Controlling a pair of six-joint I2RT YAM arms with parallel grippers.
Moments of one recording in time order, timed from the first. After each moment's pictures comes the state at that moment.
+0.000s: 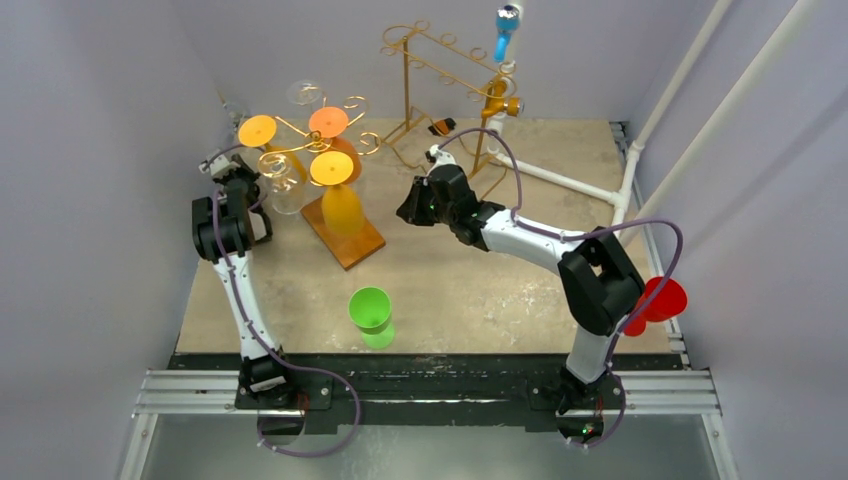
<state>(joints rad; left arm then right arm) 0.32 2.55 1.36 1.41 -0.17 -0.30 0.72 1.80 1.25 0.07 -0.02 0.67</state>
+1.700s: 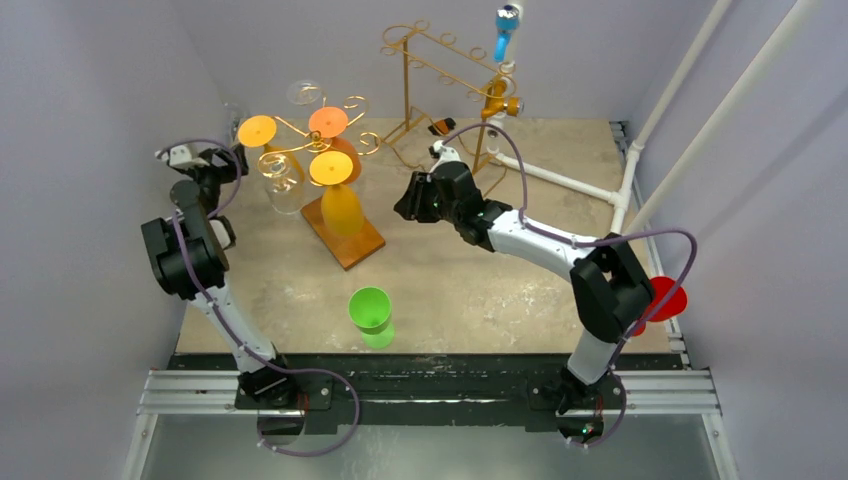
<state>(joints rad) 0.48 2.12 1.01 1.34 0.41 -0.37 0.72 1.76 1.24 0.06 -0.01 0.66</state>
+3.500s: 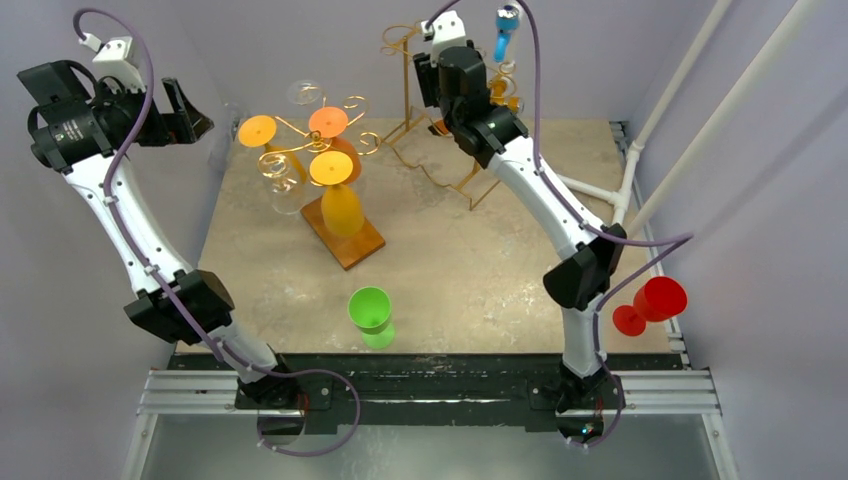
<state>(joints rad) 0.61 1.71 2.20 -1.09 0.74 0.22 0.64 1.99 2.25 -0.41 0.52 -0.09</state>
